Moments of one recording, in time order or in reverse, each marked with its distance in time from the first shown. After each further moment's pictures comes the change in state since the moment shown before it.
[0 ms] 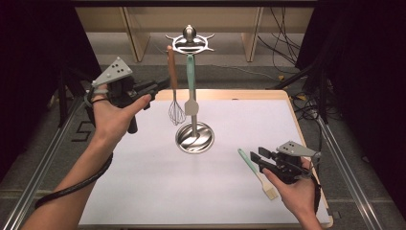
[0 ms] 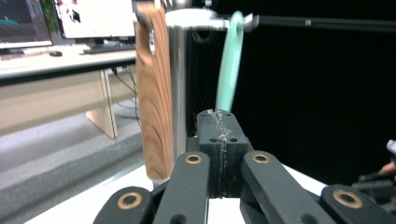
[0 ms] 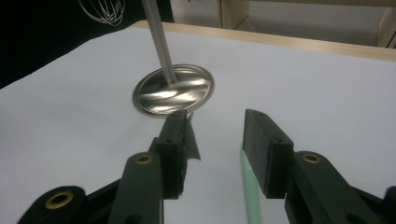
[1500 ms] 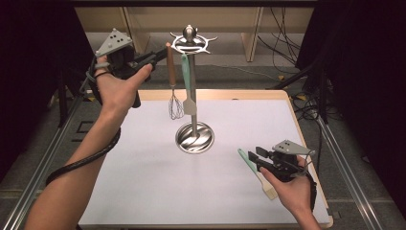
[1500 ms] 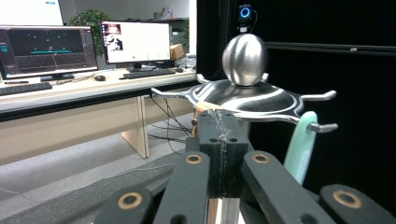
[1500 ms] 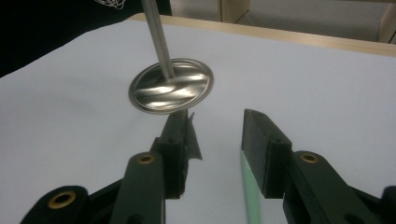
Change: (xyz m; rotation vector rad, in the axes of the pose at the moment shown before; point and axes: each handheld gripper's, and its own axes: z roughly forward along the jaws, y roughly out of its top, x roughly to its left) left arm 0.025 0.035 0.029 -0.058 0.139 0.012; right arm -0.001 -0.002 0.012 0.007 0.002 -0.010
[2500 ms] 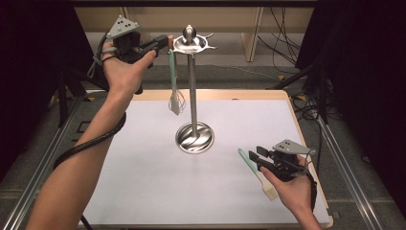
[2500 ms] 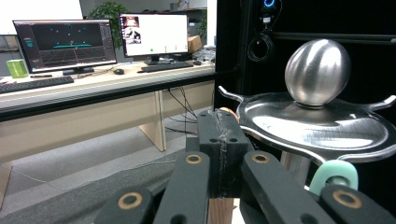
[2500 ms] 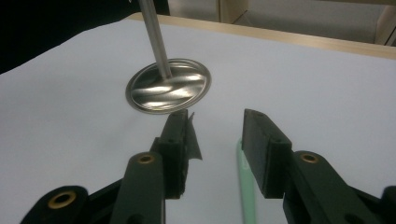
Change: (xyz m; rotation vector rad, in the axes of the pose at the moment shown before) left arm 0.017 0.010 0.031 0.040 0.070 0.017; right arm 0.000 0.000 0.001 -0.022 -0.035 -0.012
